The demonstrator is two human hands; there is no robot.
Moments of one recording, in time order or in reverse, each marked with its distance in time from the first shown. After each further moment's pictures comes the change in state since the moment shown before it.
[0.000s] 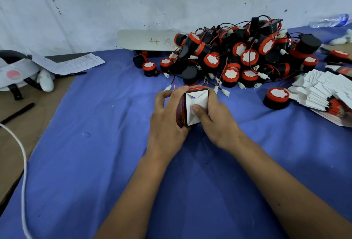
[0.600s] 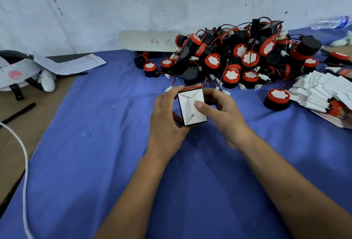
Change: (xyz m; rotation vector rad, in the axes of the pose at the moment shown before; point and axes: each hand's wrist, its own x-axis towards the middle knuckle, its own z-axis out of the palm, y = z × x) left_hand 0.001 -0.003 0.000 -0.143 0.020 -0.034; right_hand 0.005 -0.003 -0.009 0.531 0.036 0.107
